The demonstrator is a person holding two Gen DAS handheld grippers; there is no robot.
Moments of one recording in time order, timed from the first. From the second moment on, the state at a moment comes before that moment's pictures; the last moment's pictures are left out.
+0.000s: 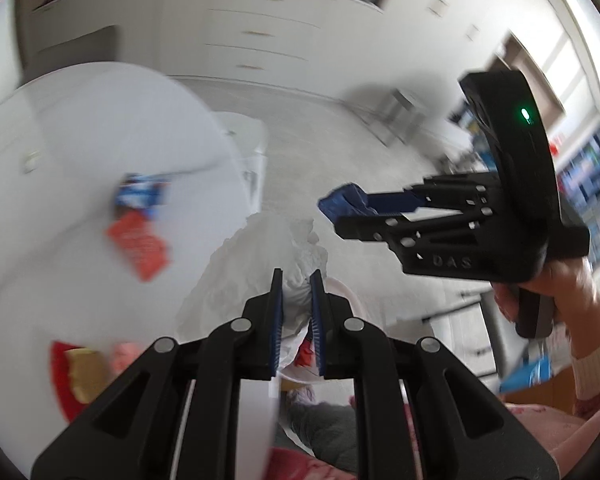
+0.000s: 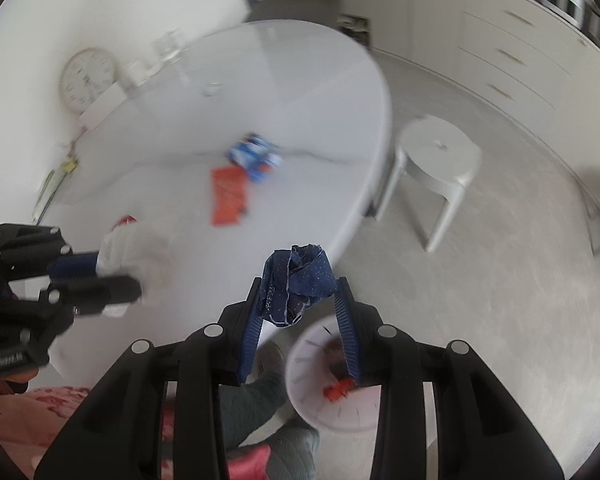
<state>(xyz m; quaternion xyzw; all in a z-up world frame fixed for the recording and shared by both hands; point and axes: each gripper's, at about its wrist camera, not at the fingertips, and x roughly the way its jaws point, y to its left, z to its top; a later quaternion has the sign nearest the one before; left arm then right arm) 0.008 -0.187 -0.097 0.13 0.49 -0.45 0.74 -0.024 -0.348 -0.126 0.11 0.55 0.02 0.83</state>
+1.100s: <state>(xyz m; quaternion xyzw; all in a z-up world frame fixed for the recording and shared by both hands) -0.040 -0.225 -0.105 0.12 0.53 -0.35 0.76 -0.114 -0.398 -0.153 0.14 0.57 0.06 0.81</state>
